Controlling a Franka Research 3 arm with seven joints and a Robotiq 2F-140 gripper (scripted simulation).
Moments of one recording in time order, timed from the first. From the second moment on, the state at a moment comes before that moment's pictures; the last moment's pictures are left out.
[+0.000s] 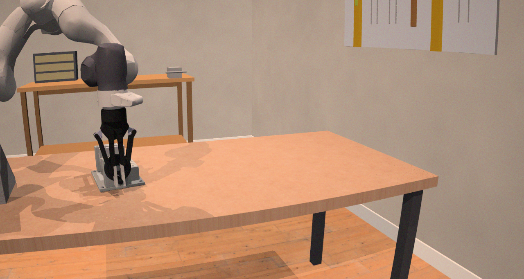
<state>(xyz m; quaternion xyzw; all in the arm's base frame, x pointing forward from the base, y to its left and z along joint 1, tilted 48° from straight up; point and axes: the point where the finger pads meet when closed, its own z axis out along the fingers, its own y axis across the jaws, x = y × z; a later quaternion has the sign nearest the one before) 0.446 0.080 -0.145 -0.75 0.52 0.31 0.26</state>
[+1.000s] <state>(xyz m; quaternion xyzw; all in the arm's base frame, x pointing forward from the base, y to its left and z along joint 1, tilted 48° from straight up) 0.427 0.055 -0.131 -0.75 0.52 0.31 0.26</state>
